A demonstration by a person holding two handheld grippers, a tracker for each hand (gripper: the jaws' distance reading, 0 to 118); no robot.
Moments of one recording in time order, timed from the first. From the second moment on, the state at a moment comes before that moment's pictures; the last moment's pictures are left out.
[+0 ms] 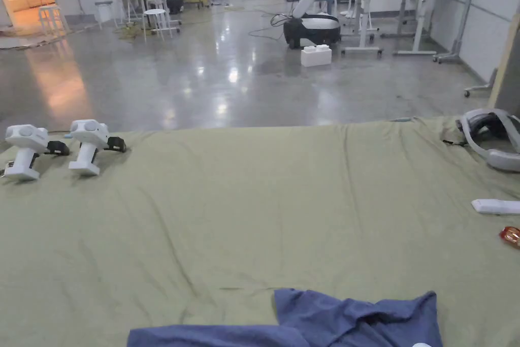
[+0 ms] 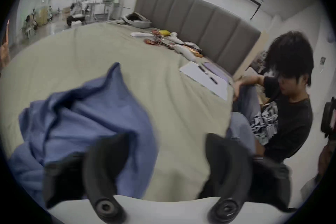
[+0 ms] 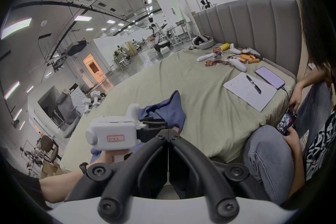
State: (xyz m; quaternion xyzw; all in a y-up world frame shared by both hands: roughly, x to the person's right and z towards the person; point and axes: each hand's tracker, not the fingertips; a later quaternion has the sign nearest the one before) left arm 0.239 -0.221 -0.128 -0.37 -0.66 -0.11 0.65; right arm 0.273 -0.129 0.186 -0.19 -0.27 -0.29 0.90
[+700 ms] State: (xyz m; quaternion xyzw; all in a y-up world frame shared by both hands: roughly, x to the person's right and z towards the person) left arm -0.158 0.027 -0.049 0.05 -0.25 -0.04 0.97; right arm 0.227 -0.038 0.101 -0.08 -0.20 -0.05 0.98
